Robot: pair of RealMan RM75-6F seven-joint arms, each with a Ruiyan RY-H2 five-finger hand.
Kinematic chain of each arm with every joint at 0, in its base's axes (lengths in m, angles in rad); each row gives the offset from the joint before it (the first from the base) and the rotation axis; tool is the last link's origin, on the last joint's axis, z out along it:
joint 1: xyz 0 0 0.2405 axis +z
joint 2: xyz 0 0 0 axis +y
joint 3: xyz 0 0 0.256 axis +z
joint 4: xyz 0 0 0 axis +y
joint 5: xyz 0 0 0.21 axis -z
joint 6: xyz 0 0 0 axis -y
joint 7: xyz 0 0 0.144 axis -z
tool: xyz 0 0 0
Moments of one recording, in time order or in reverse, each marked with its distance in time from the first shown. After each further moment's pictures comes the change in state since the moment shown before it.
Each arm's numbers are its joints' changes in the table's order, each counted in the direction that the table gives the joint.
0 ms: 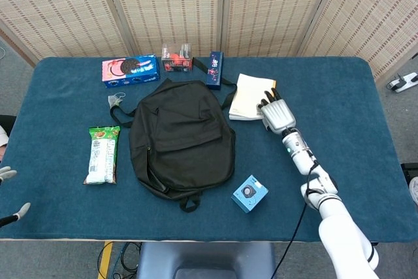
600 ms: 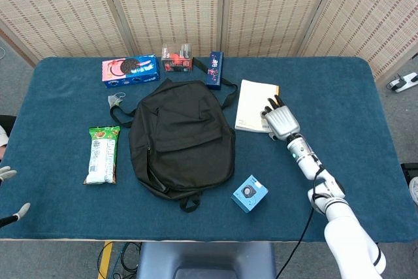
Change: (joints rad) left arm 0.002 0.001 0.004 -0.004 -0.009 -0.014 -0.021; right arm -0.051 0.021 -0.048 -0.018 0.045 -0.011 -0.018
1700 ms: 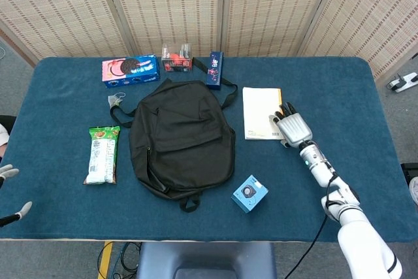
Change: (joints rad) left arm -0.007 0.001 0.000 -0.019 -0.007 -0.009 -0.022; right arm -0.086 0.058 -0.032 -0.052 0.030 -0.029 0.008
